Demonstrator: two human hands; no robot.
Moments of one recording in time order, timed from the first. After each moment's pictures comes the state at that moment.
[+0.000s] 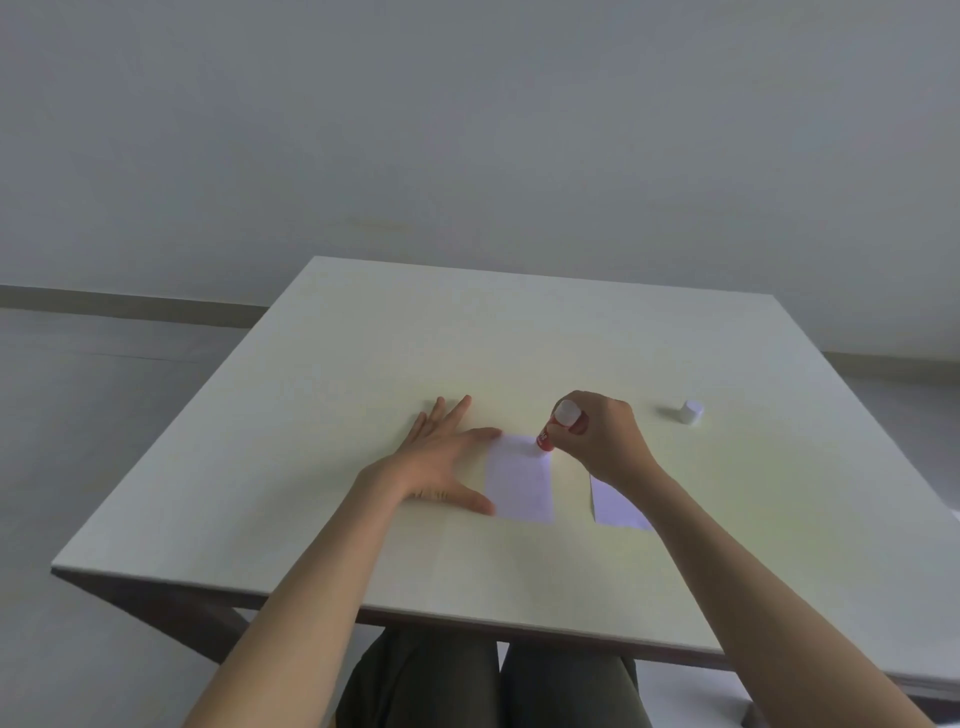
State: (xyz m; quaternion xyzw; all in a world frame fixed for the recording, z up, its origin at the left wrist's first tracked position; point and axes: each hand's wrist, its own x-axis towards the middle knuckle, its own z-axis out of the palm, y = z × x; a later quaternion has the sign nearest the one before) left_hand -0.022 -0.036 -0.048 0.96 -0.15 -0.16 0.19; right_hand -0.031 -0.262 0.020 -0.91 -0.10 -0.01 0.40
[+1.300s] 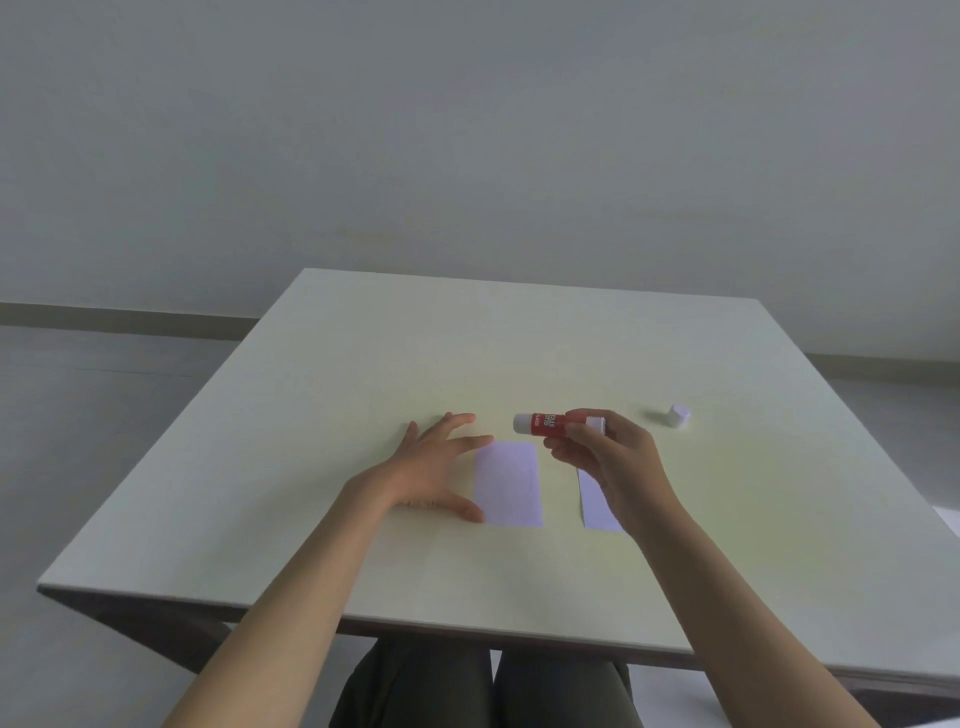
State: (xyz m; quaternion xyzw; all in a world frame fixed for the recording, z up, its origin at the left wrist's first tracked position) left_hand -0.026 -0.041 -0.035 0.96 -0.17 -0.16 0.19; right_hand -0.060 -0.275 0.023 -0.65 0.04 0.04 0.76
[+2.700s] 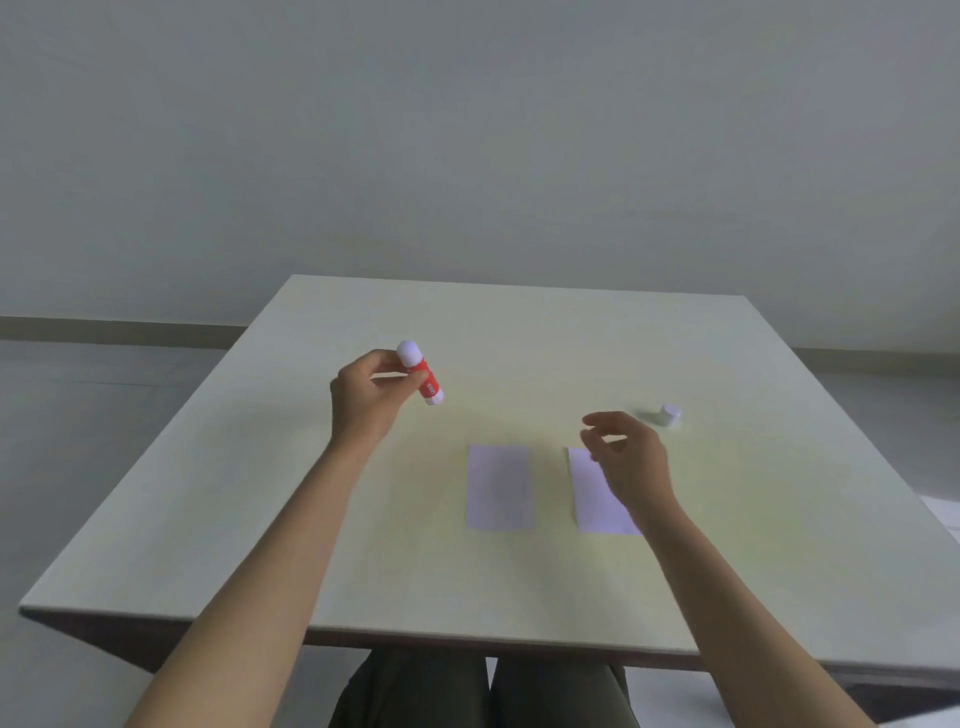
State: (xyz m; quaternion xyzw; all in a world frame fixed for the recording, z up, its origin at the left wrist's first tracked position) left_hand -0.011 -0.027 0.023 0.80 0.09 0.19 0.56; right_hand -0.039 -0.297 -0.002 -0.85 0.09 -0.07 0.51
